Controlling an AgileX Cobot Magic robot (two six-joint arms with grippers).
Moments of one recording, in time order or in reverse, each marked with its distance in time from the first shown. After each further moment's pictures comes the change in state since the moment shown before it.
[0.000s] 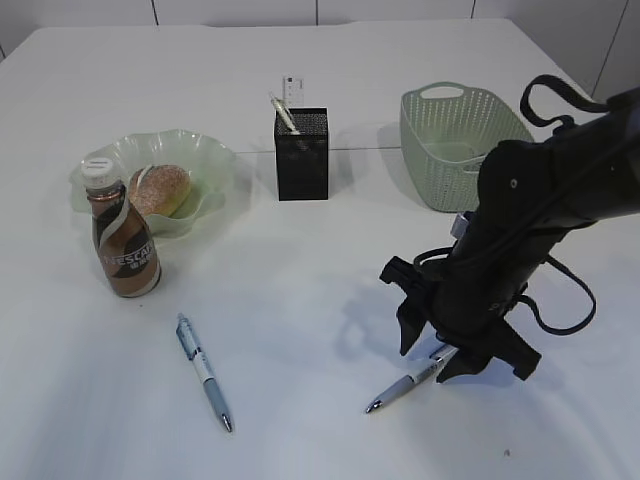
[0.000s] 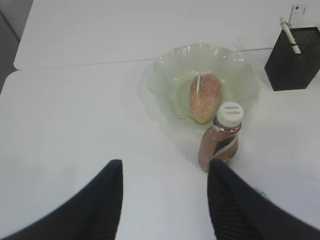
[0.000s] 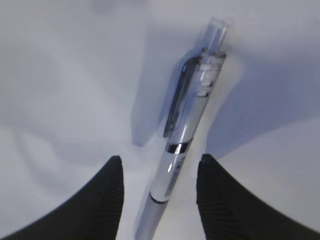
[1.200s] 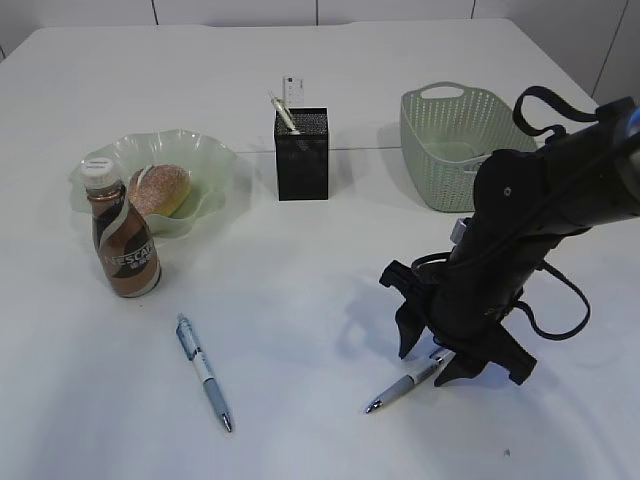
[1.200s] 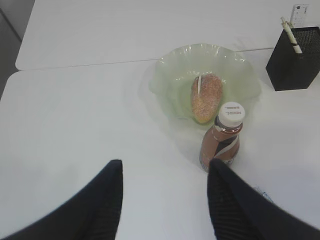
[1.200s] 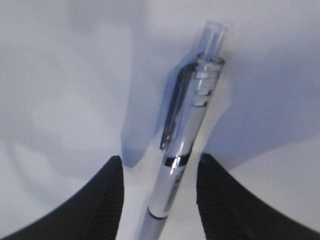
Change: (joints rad) left arm 0.000 0.000 0.000 0.005 0.000 0.000; right arm 0.000 0.026 0.000 0.002 -0.020 0.020
